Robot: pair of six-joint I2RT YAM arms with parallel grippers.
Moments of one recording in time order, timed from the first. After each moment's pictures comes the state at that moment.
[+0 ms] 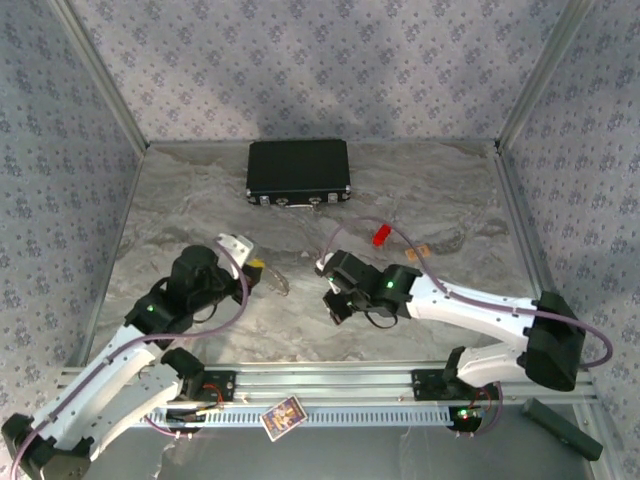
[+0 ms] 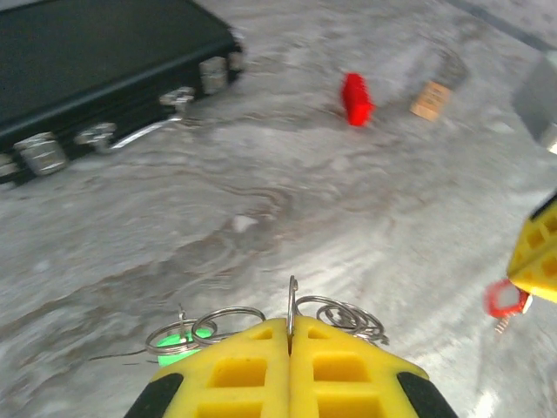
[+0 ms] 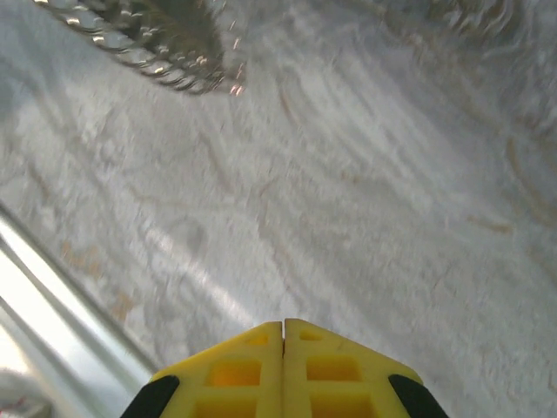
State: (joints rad) left arm -0.66 0.67 0.63 -0.46 0.13 -0.04; right arm 1.07 1.29 0.93 -0.65 0.01 0.39
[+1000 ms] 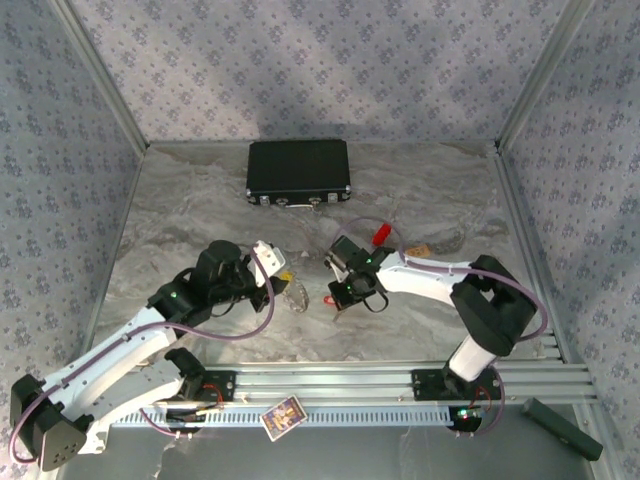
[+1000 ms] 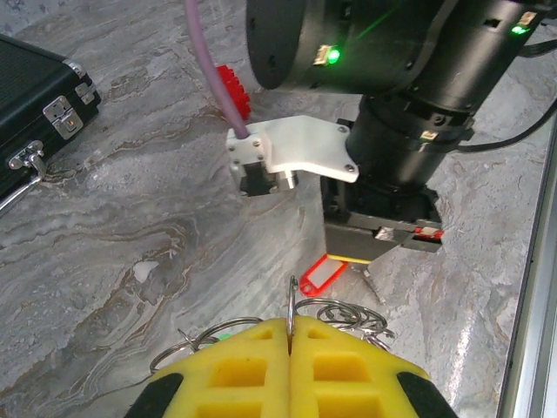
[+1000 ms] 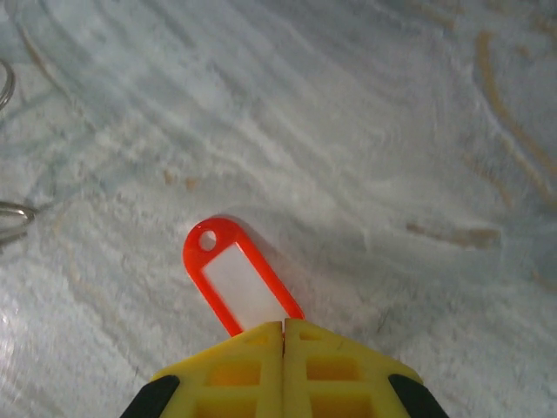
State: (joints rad) left arm -0.75 0.82 0.65 -0.37 0.27 0.15; right arm 0.84 1.64 0.93 -0.52 -0.11 0.37
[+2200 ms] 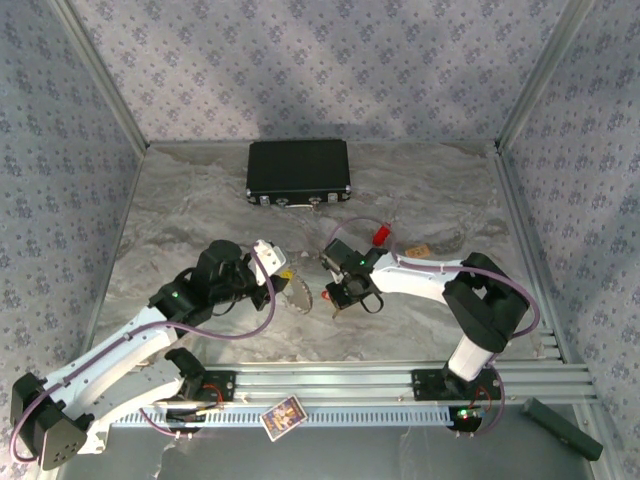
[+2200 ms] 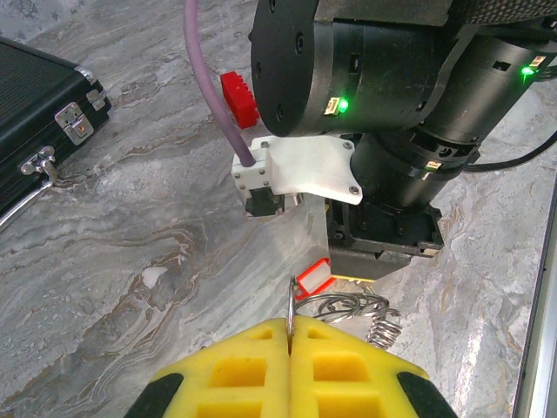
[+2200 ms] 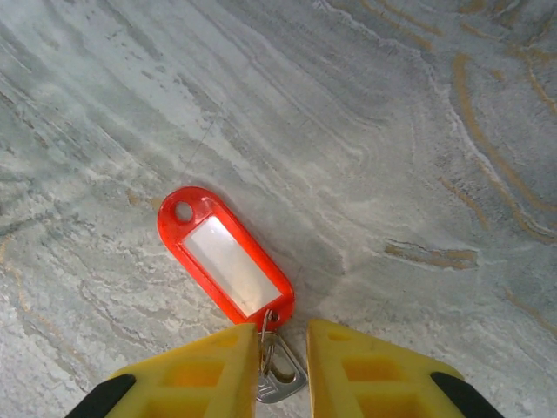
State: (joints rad) left arm -0.76 0.83 0.64 -0.34 0.26 0.15; right arm 0.87 1.66 0.95 -0.55 -0.02 0.36
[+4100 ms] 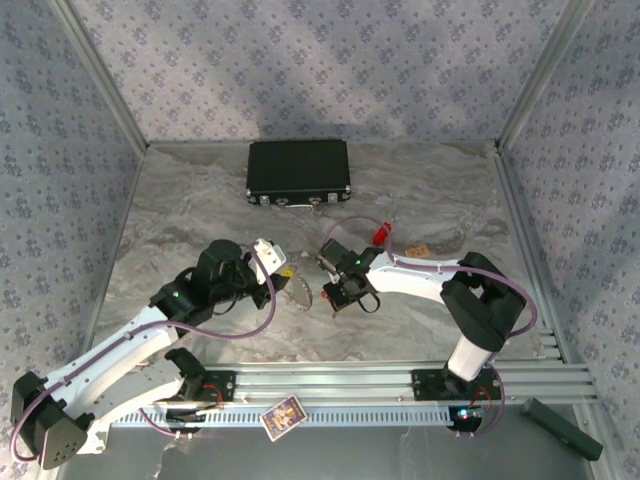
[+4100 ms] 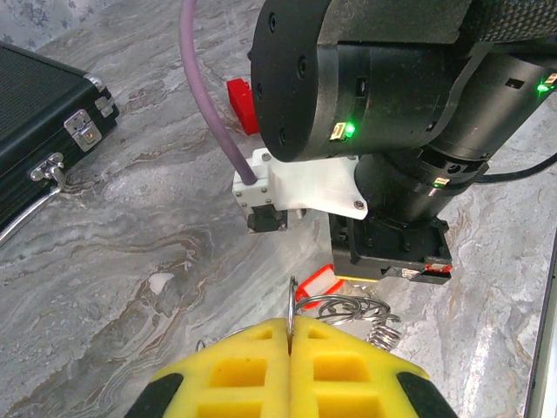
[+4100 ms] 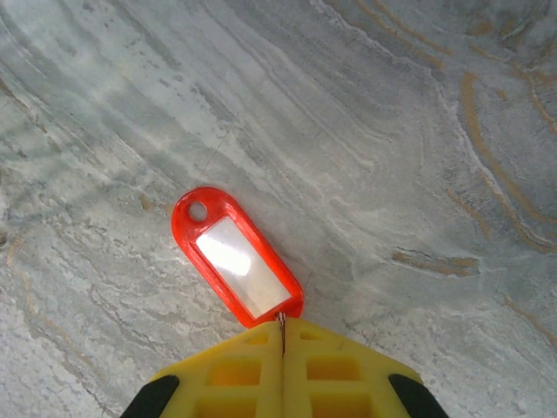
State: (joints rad) left arm -0.76 0.83 0.64 -0.32 0.25 0.15; right arm 0.90 1.68 0.98 -0.57 0.01 0.36
